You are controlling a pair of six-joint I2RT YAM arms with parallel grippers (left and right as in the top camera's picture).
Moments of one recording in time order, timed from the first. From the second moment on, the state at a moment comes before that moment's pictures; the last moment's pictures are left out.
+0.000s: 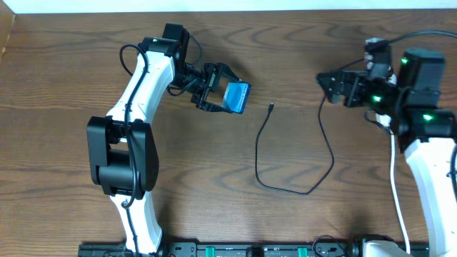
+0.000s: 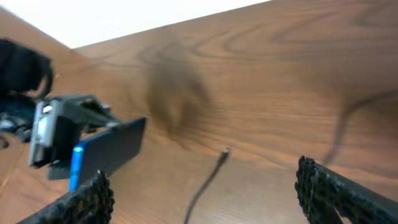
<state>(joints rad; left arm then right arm) -0.16 2.07 1.71 -1.14 0.98 -1.22 -0.02 1.32 1.15 -0.51 -0.58 0.19</state>
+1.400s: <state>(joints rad) -0.16 2.07 1.71 -1.11 0.85 -1.24 0.54 1.69 1.26 -0.31 -0.36 0.63</state>
